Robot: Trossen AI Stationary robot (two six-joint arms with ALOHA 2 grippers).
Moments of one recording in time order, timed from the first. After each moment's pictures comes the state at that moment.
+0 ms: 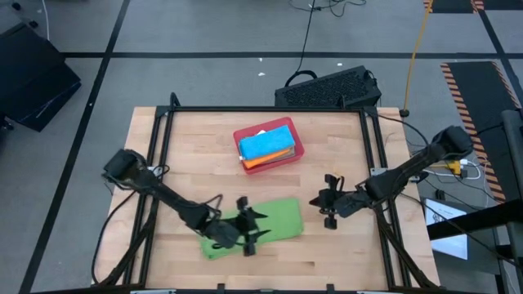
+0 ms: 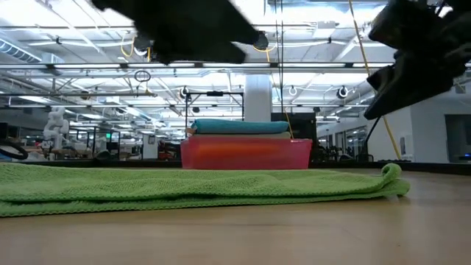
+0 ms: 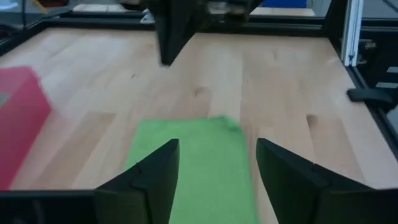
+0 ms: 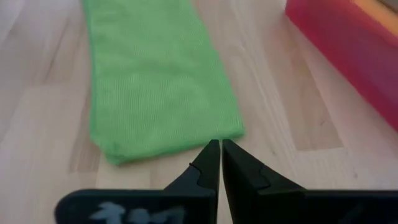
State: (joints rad) left arm -0.53 1.80 1.03 0.25 -0.61 -0.32; right arm 0.49 1.16 0.46 -0.10 0.42 0.40
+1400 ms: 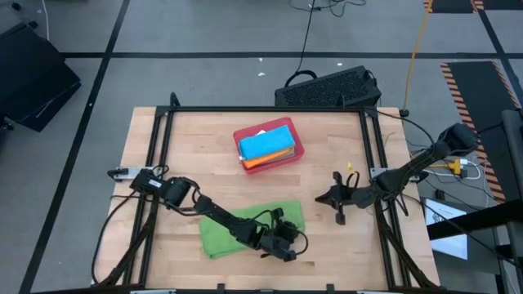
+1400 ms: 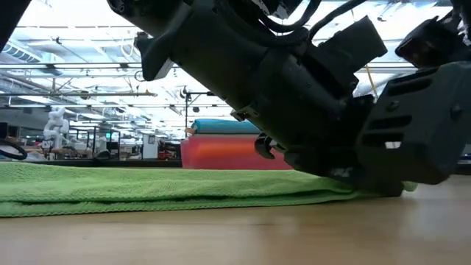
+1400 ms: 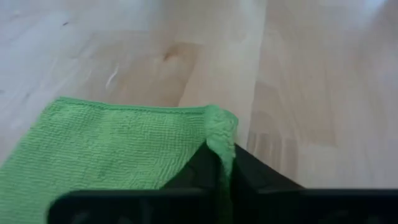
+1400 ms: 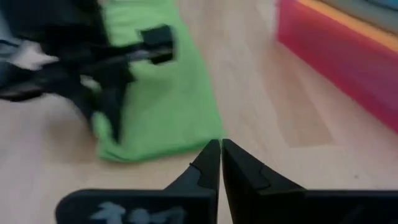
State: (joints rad) left arm -0.43 2.43 1.63 0.06 -0.55 -0.40; right arm 0.51 0.94 0.14 0.26 0.44 0.33
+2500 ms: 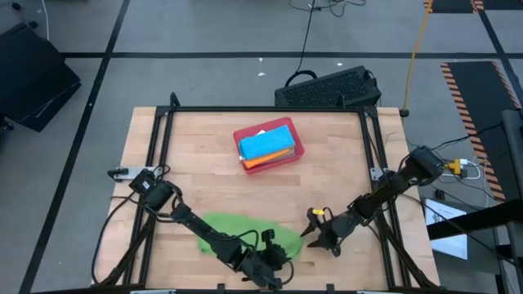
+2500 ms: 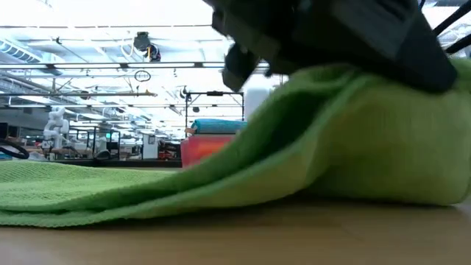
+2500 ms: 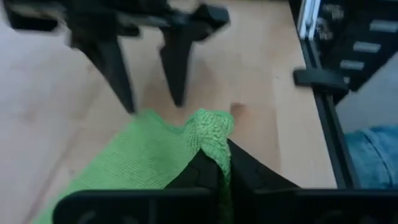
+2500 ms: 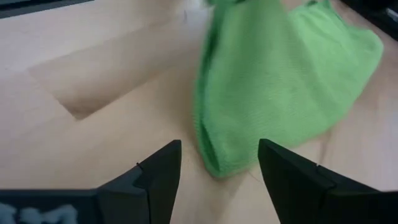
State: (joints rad) left arm -0.60 2.28 1.63 -0.01 -0.54 -0.47; right arm 0.66 1.69 0.37 0.76 0.18 -0.29
